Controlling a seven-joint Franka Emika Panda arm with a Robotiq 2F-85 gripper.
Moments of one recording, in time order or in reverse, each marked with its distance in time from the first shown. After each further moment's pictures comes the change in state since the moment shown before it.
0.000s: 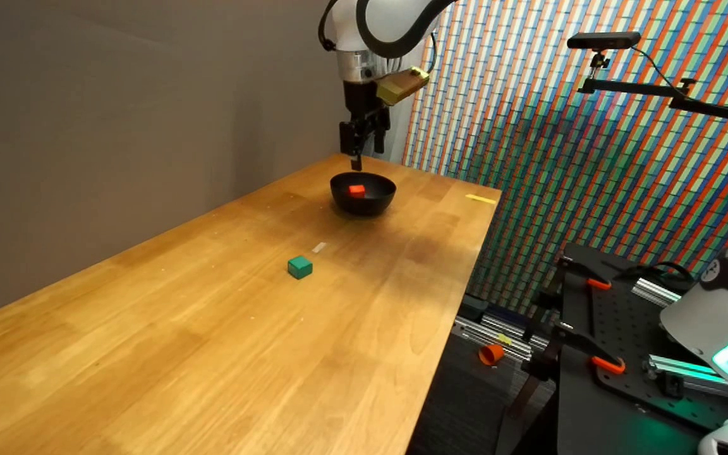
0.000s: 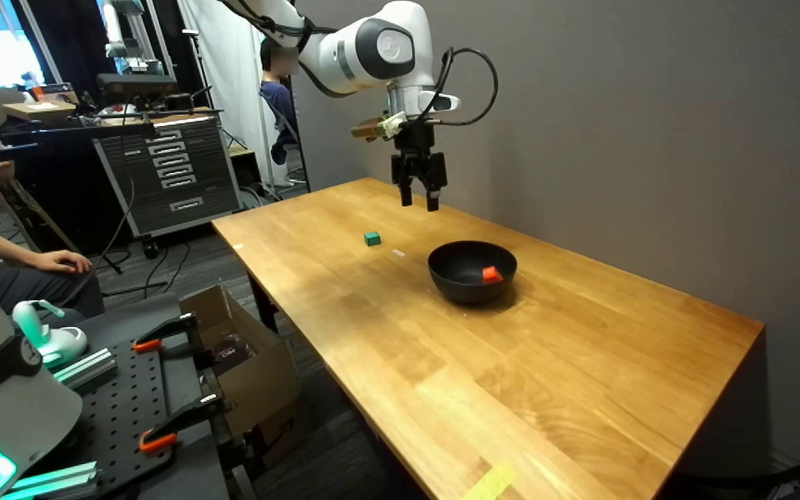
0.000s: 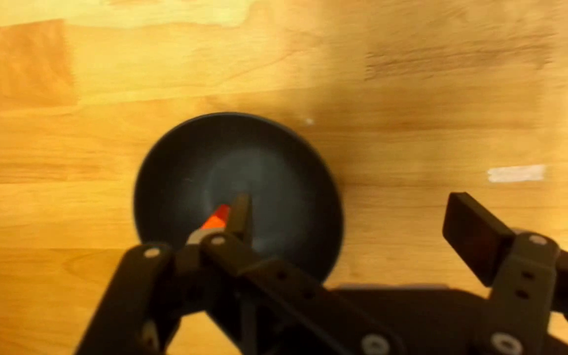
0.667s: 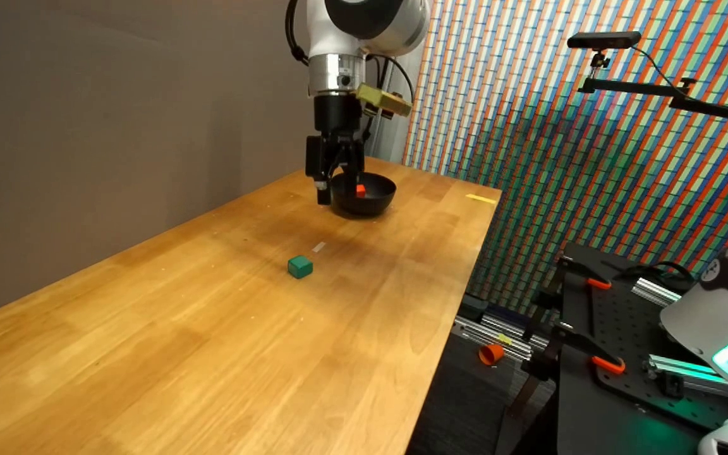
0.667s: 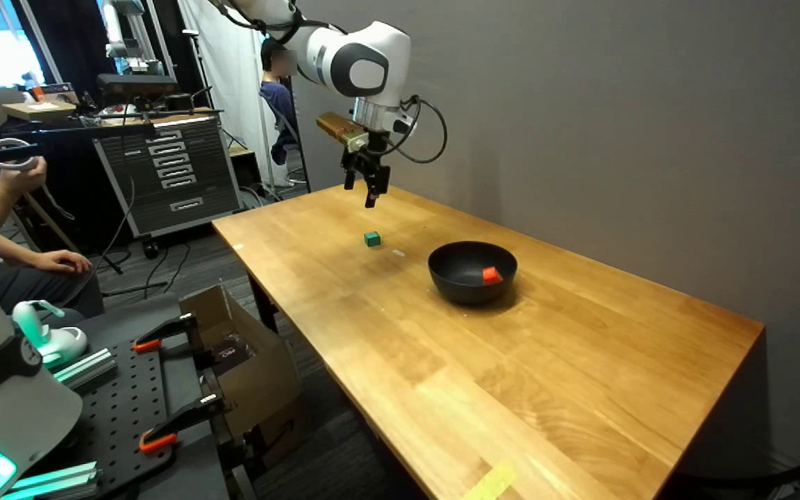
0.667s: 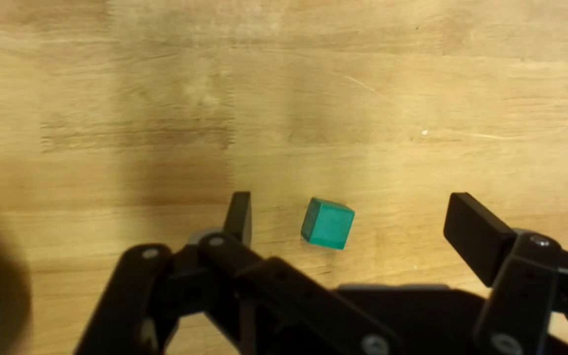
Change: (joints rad) arm -0.025 0.036 0.187 0.009 0.375 -0.058 -0.167
